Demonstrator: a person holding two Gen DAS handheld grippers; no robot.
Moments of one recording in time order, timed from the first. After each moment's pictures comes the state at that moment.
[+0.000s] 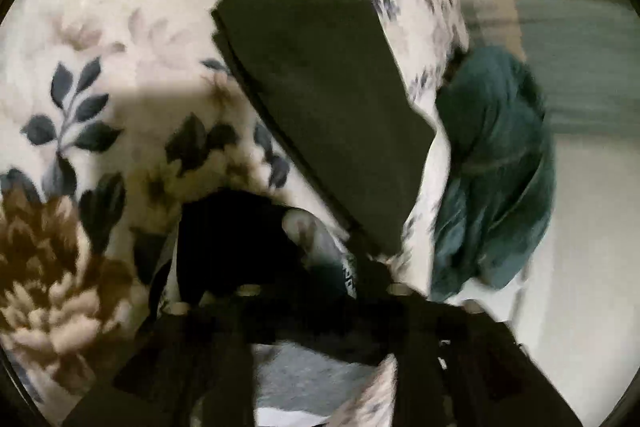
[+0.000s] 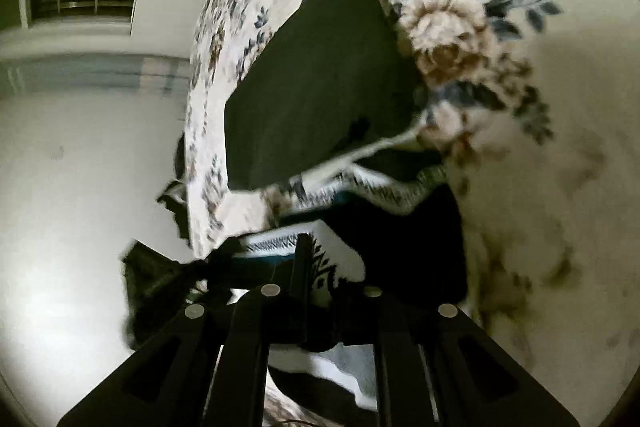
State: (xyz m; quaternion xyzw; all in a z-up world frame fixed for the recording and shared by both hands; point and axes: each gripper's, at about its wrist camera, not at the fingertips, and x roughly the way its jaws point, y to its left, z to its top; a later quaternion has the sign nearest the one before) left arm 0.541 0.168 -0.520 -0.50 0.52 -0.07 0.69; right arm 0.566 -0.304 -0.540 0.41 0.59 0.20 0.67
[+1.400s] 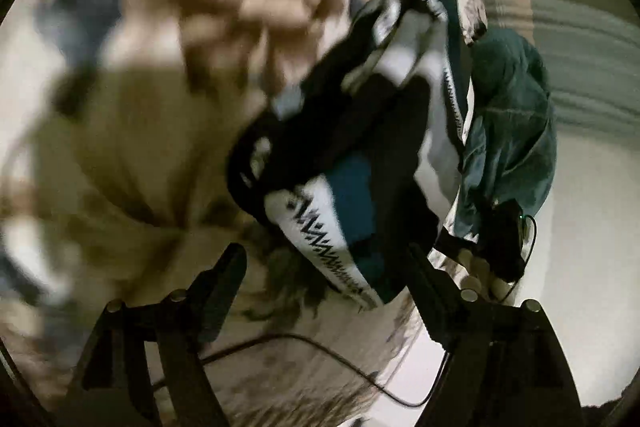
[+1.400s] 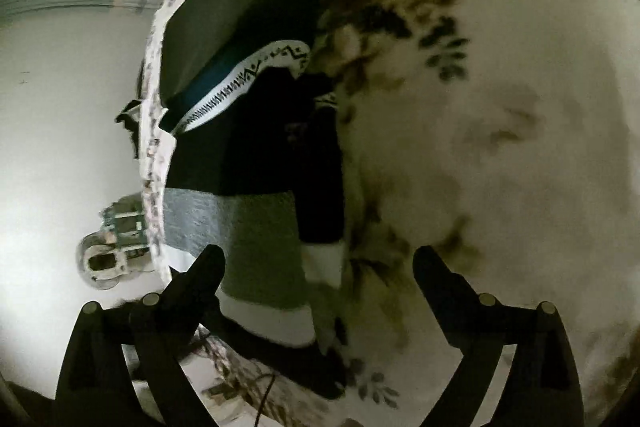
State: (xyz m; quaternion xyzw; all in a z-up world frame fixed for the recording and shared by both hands) left arm 0.313 0.149 -0.589 -0.53 0.54 -0.07 0.65; right arm 0.541 -0.336 -0.602 0.29 0.67 0.26 0.63
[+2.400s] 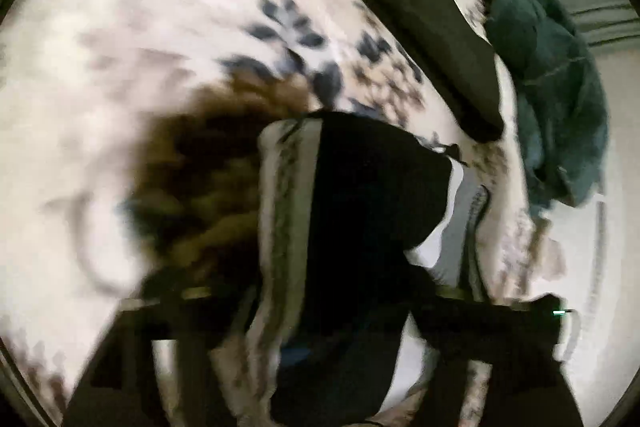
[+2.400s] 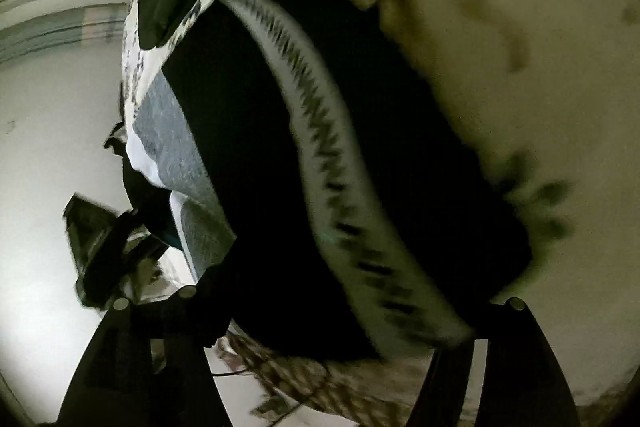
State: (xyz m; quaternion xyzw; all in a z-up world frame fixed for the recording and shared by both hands) left arm 0.380 0.218 -0.527 -0.30 0.59 -0.02 0.75; right arm 0.374 -0.297 -0.592 0.32 0.70 0.14 0.62
